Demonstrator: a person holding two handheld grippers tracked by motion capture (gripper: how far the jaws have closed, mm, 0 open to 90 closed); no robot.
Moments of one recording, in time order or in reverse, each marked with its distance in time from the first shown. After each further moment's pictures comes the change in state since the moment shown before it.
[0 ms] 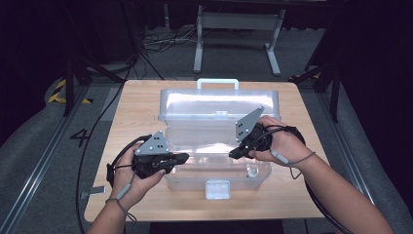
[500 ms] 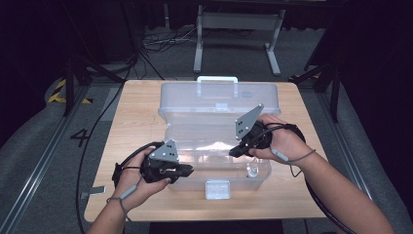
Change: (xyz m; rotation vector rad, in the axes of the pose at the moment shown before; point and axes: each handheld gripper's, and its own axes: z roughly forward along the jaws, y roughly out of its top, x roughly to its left) left arm -0.007 -0.002 0.017 0.156 -0.105 0.070; right arm -0.004 0.002 -0.003 0.004 0.000 -0.003
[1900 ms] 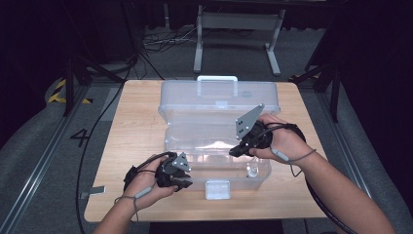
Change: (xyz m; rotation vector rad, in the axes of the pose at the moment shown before) left arm 0.009 -0.028 0.060 0.300 -0.021 0.013; right arm 0.000 0.000 0.000 -0.009 -0.006 0.007
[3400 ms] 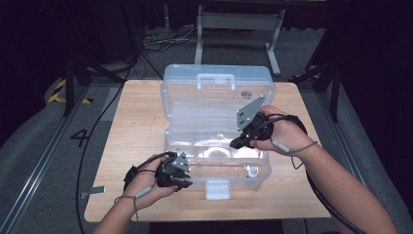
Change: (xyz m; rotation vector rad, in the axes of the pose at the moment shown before) left arm 0.000 0.000 0.000 0.001 -0.007 0.008; right arm -0.013 0.006 -0.010 0.002 -0.031 -0.006
